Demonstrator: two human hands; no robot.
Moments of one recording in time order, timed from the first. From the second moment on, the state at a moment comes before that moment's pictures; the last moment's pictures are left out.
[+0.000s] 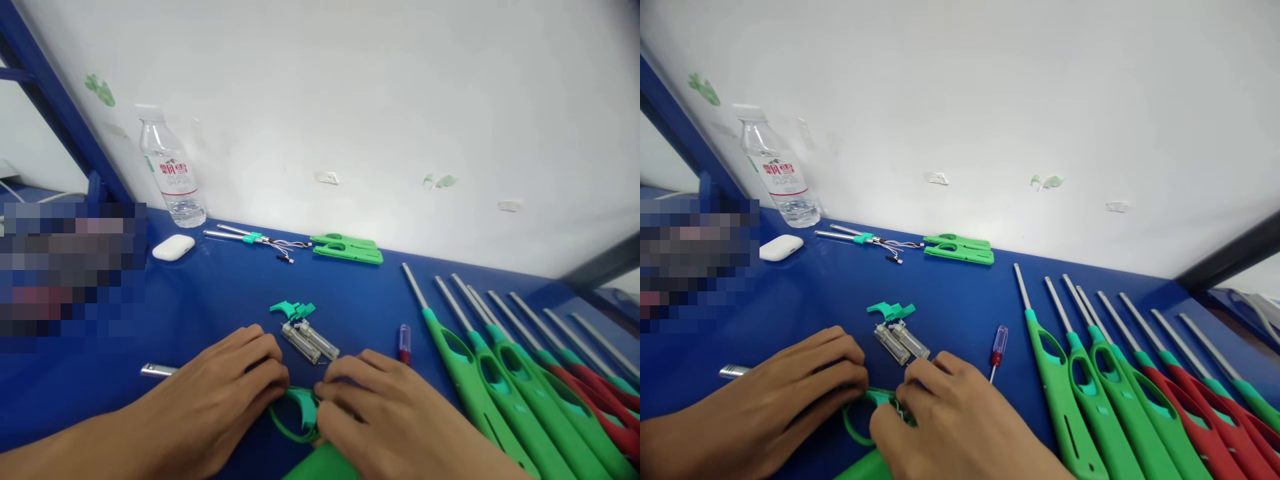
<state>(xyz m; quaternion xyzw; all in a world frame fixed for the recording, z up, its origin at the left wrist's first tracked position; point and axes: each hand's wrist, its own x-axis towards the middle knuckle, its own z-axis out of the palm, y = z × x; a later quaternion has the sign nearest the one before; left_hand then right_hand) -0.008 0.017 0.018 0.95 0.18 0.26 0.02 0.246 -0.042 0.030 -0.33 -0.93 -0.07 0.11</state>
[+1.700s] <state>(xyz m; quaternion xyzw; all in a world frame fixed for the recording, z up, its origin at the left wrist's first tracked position) -0.021 0.022 0.023 0.96 0.21 0.16 0.03 0.263 -0.048 0.044 -0.46 -0.87 -0.03 0.16</state>
